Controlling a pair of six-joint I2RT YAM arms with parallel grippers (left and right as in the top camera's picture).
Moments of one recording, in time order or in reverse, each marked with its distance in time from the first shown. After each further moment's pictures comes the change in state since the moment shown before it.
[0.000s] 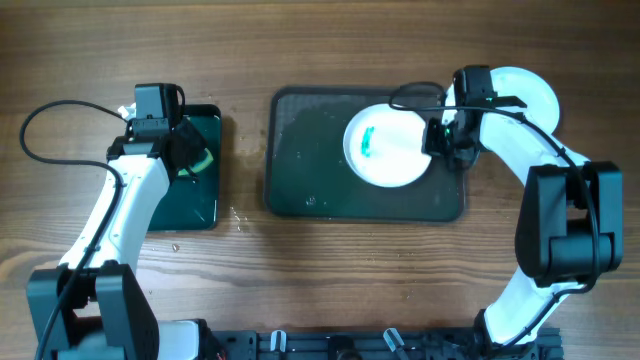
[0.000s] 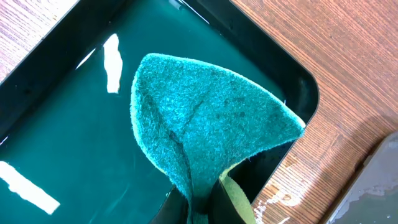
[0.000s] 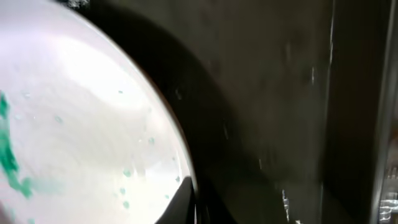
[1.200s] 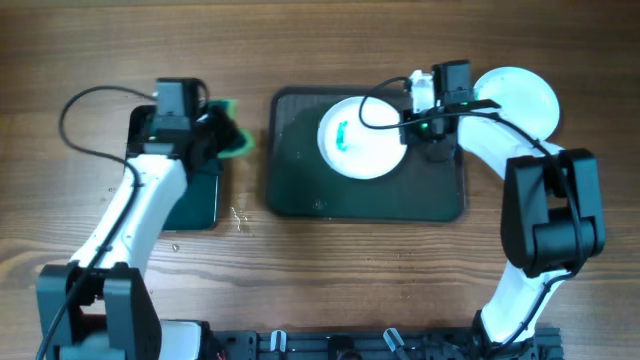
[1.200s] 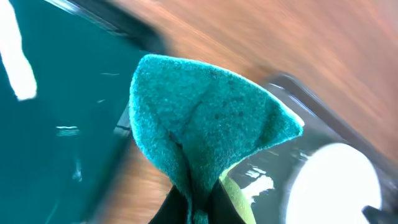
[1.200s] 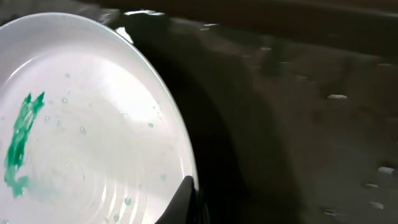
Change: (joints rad) left arm -0.117 0.000 0.000 0.145 0.276 0.000; right arm 0.093 0.067 -0.001 0.263 -0.094 -0.233
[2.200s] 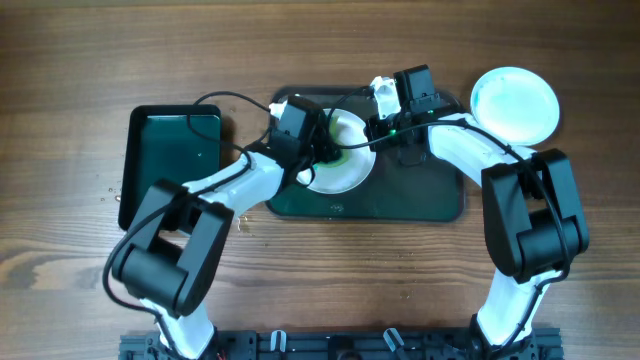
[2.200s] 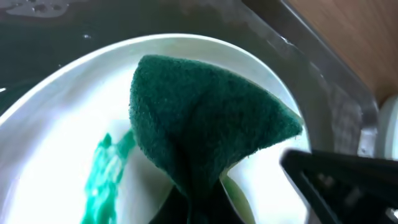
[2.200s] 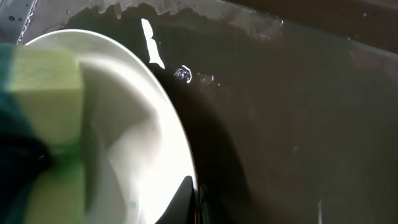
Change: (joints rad) left arm -0.417 0.336 -0.002 0.398 -0.043 -0.285; right arm 0.135 0.000 0.000 0.056 -0.053 -0.009
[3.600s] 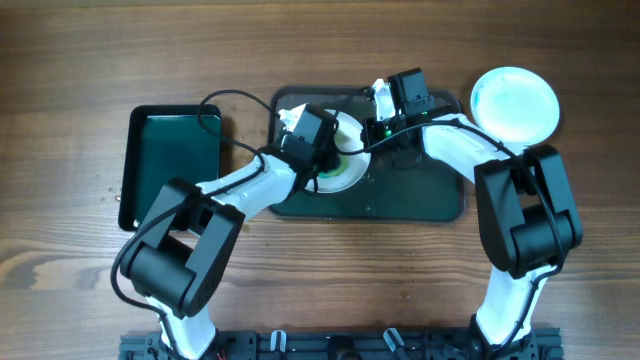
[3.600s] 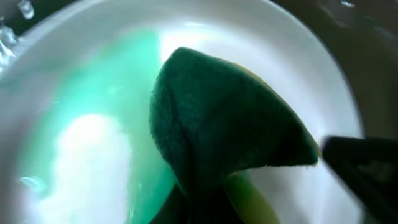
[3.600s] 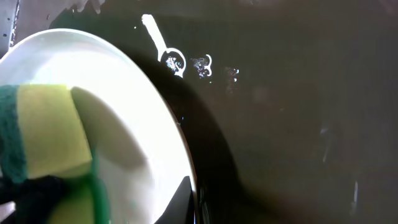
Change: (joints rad) left arm -0.062 0.017 0.029 -0.153 -0.175 0.085; right arm 0.013 0.034 0.006 -0.012 0.000 0.173
